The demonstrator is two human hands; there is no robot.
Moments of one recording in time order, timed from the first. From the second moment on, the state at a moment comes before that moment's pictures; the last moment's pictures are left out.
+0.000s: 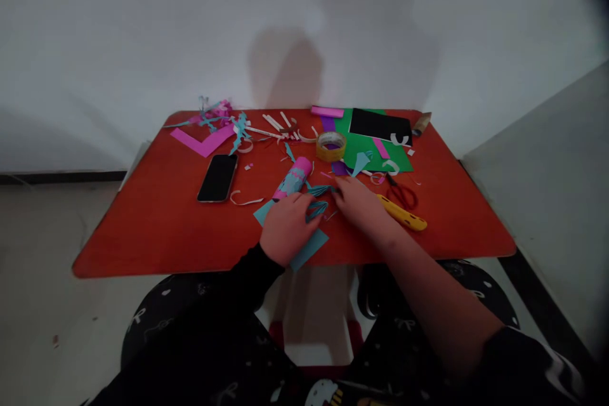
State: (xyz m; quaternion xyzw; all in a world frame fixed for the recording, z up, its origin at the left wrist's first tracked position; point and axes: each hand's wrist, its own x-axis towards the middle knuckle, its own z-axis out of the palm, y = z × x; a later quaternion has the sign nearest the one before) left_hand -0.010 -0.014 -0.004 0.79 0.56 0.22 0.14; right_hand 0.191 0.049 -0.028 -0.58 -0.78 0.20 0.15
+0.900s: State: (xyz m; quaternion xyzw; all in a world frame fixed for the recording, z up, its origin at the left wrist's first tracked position) left_hand -0.010 -0.011 0.003 0.78 0.57 0.21 0.14; right_hand 0.179 0.025 -0.021 -0.49 -0.52 0.64 0.29
